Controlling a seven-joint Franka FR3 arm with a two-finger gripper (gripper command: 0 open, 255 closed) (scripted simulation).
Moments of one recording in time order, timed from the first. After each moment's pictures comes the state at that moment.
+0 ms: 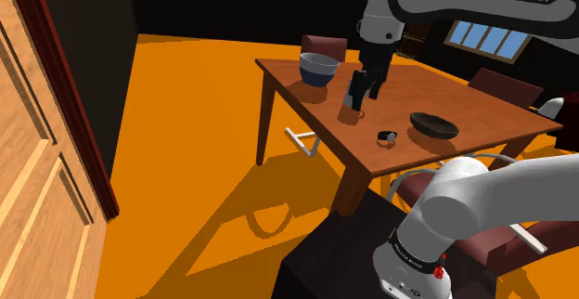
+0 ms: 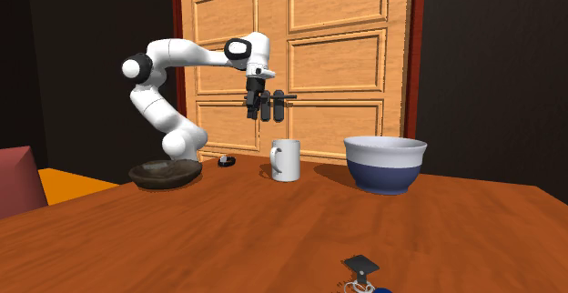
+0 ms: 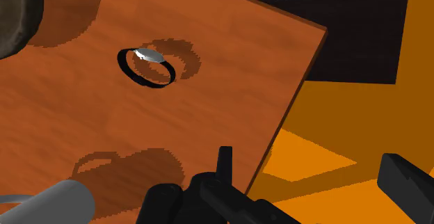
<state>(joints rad) -0.01 -0.78 0.06 -2.35 -0.08 1.47 0.02</state>
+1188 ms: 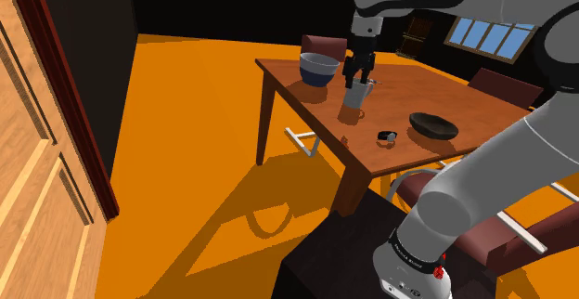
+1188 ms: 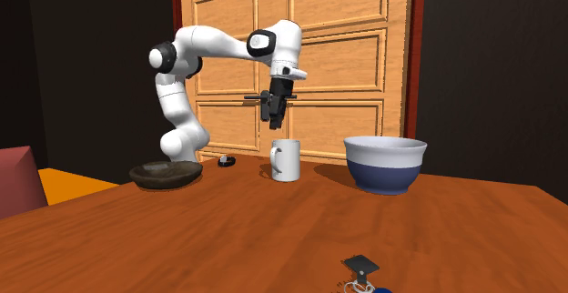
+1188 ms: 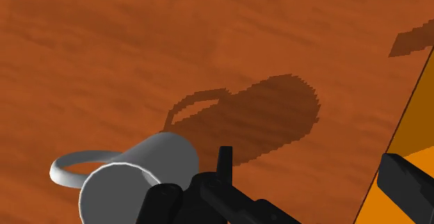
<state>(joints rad) -0.12 -0.30 -0.22 -2.02 -0.15 1.61 -0.23</state>
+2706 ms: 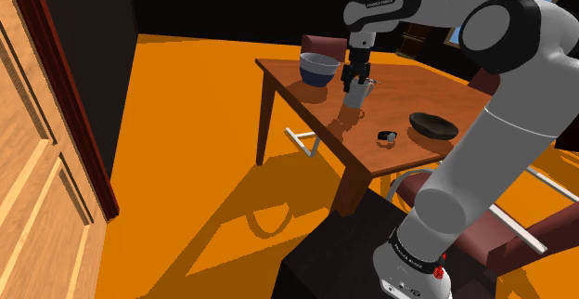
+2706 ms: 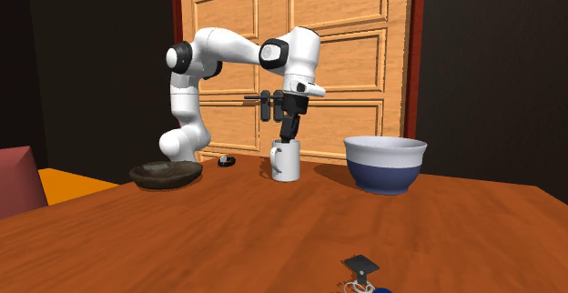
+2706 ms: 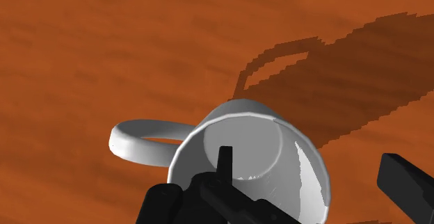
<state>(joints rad) -0.19 -0.01 -0.33 -1.85 -0.09 1.69 -0.38</state>
